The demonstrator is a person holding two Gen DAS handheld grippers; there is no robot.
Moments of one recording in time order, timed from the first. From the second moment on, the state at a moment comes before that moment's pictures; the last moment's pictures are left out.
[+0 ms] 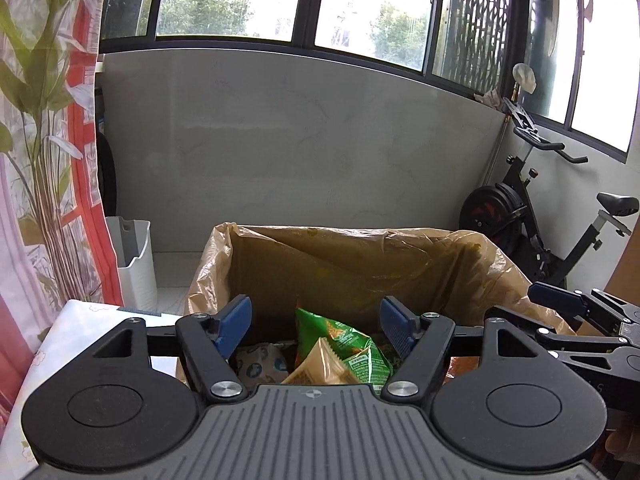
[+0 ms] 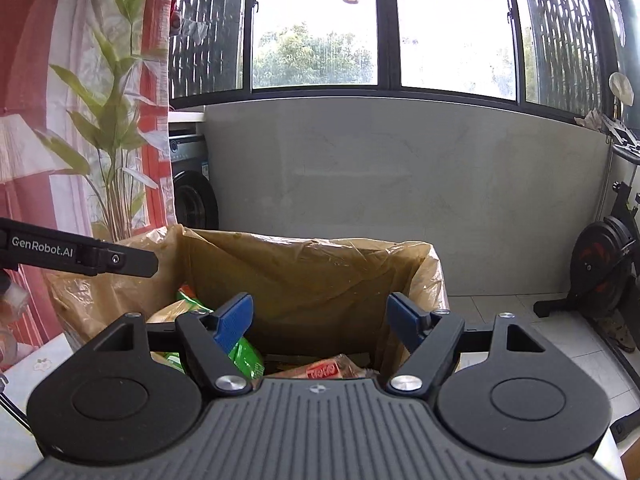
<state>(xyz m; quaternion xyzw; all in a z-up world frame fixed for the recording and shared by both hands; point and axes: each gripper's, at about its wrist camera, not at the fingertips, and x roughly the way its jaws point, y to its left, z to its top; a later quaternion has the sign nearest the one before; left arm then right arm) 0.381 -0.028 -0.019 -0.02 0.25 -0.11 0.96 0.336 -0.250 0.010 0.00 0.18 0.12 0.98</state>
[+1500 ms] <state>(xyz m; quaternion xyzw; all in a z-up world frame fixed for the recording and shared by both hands) 0.228 0.069 -0.126 -0.10 0.32 -0.01 0.94 0.239 -0.187 -0.128 0.08 0.40 0.21 0.89</state>
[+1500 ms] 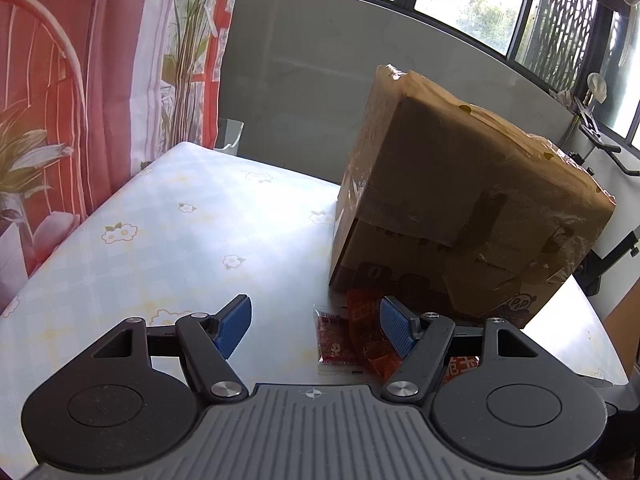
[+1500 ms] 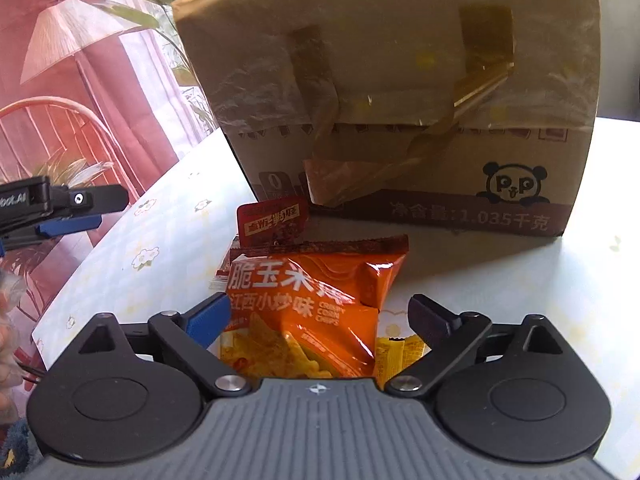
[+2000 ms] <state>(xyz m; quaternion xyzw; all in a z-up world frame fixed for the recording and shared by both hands) 0.214 0.062 -0.136 -0.10 0.34 0.00 0.94 0.230 -0.196 -0.125 0.12 0.38 0.25 0.88</state>
